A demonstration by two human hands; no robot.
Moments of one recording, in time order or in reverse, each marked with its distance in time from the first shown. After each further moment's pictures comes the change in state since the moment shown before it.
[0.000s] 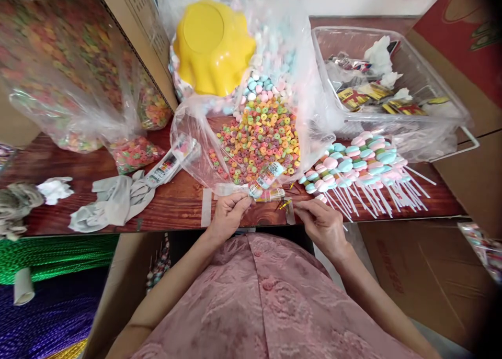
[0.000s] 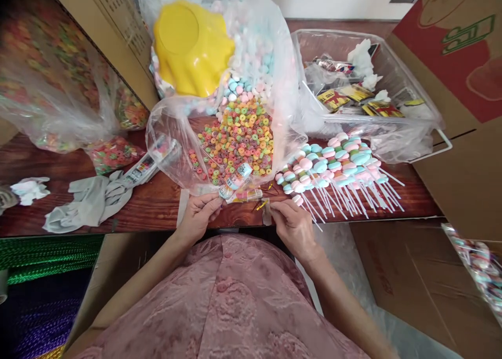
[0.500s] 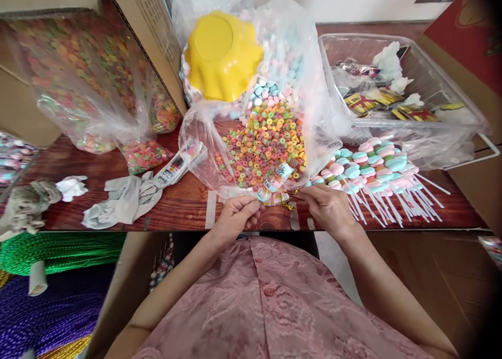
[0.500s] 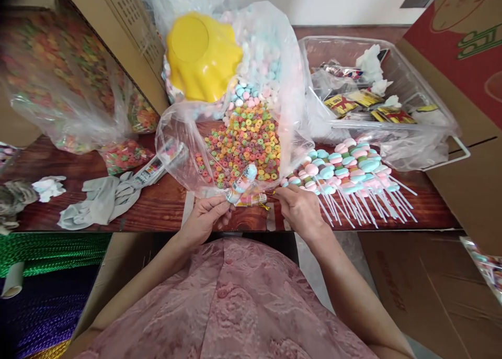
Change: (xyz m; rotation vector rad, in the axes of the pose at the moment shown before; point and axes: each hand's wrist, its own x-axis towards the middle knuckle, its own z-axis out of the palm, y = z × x) left_hand -0.002 0.013 0.008 -0.171 -0.118 -0.157; right_hand 0.051 0.021 -0.005 -0.244 -0.164 -0.067
